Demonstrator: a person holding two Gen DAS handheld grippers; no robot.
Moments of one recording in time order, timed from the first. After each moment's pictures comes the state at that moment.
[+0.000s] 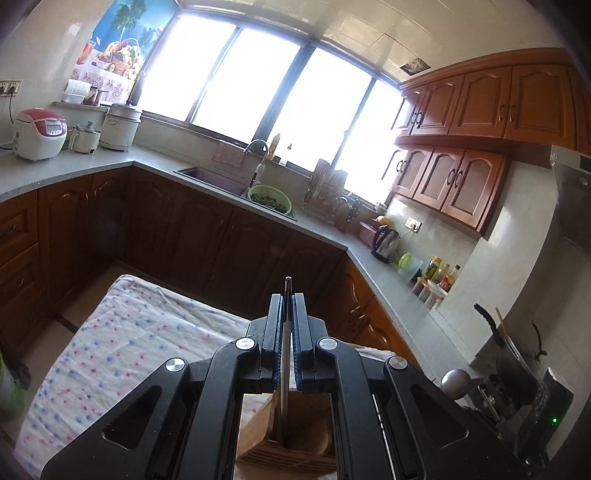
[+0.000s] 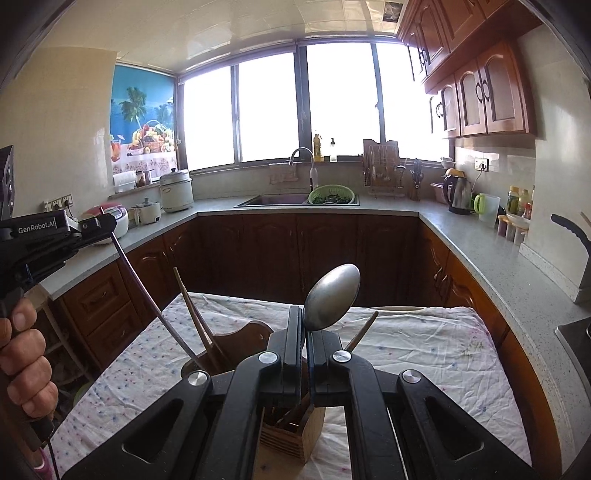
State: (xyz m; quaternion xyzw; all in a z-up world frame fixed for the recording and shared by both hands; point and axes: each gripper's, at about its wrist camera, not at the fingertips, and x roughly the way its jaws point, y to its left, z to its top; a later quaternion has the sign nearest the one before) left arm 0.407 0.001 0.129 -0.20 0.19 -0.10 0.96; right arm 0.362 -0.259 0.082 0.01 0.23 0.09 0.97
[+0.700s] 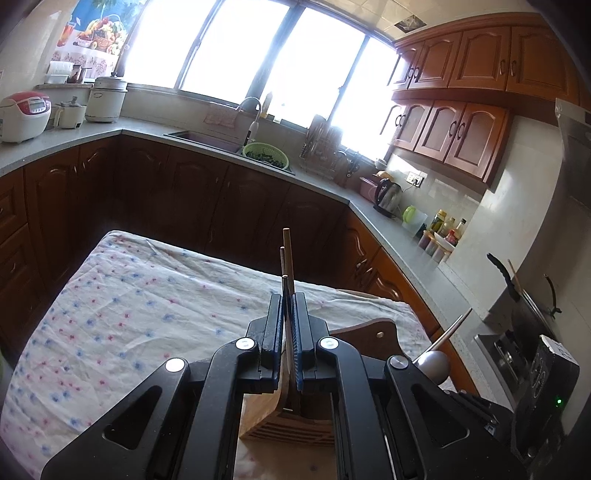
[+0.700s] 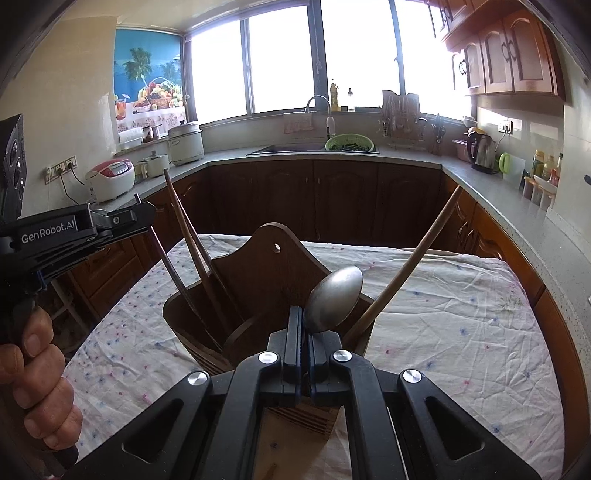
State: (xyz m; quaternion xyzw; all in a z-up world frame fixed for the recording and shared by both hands) left arm 0.427 -0.026 0.065 -0.17 0.25 -0.12 0.95; right arm 0.386 -0.241 0.018 0.01 0.32 0.12 0.94
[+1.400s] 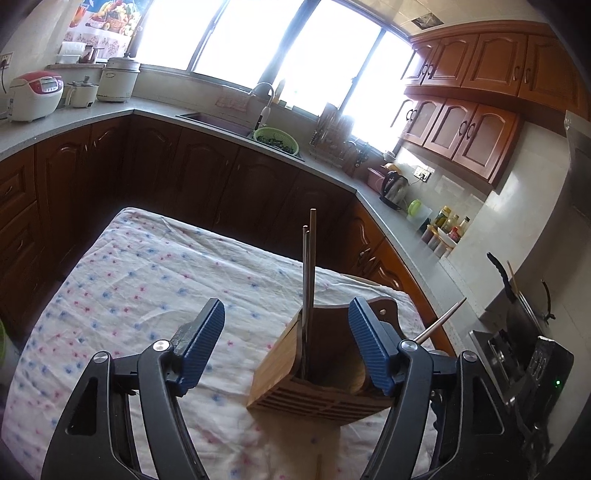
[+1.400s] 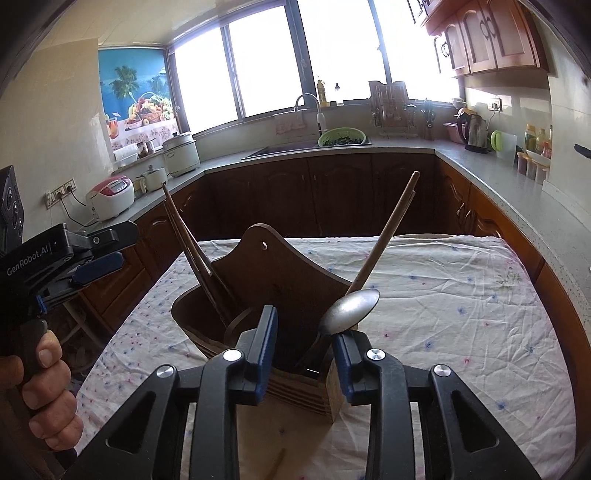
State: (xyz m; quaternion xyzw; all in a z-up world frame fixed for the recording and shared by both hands) left arm 0.404 -0.004 0.065 -0.19 0.29 -0.11 0.93; right arm 0.373 -0.259 0.025 0.05 0.32 0.12 0.94
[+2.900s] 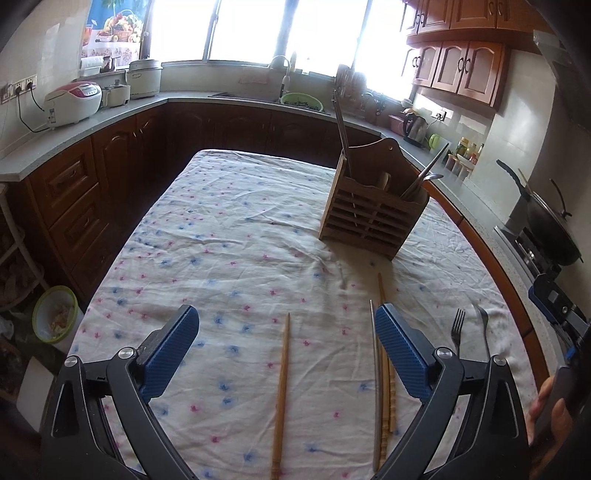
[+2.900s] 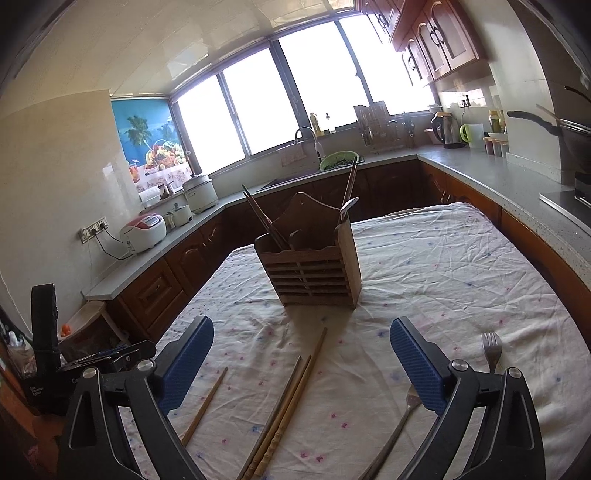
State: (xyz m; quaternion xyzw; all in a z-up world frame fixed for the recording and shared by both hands) left arm 0.183 0.023 0.014 -0.08 0.35 -0.05 0.93; right arm 0.166 -0.282 0.029 0.14 0.26 0.13 0.95
